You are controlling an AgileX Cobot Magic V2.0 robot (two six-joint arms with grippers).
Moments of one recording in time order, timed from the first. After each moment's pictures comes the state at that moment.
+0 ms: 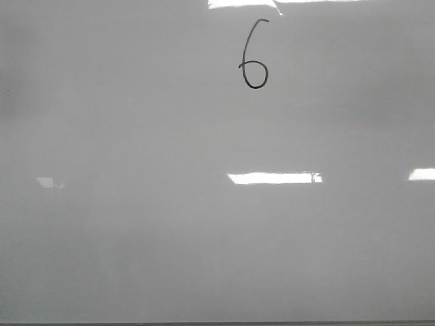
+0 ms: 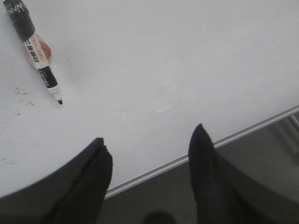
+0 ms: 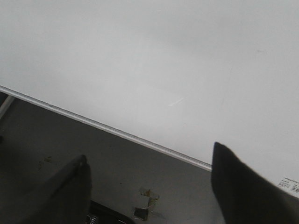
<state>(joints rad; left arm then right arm) -0.59 0.78 -0.97 0.21 1.00 -0.21 0.27 0.64 -1.01 0.09 1.16 -0.04</state>
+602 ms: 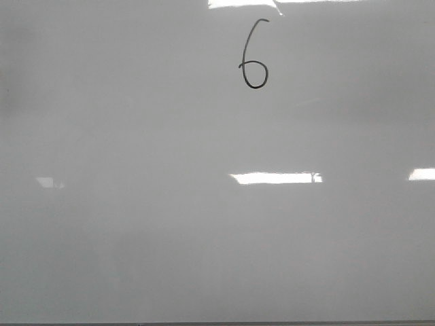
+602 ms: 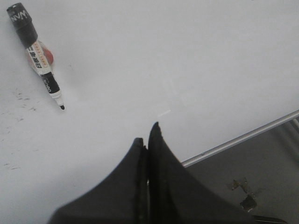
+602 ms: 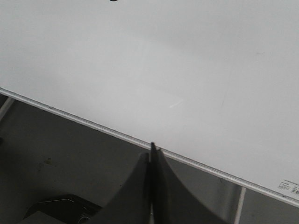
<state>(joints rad) -0.59 0.78 -0.97 0.22 0.99 -0.21 0.27 0.64 -1.01 0.09 1.15 -0.04</state>
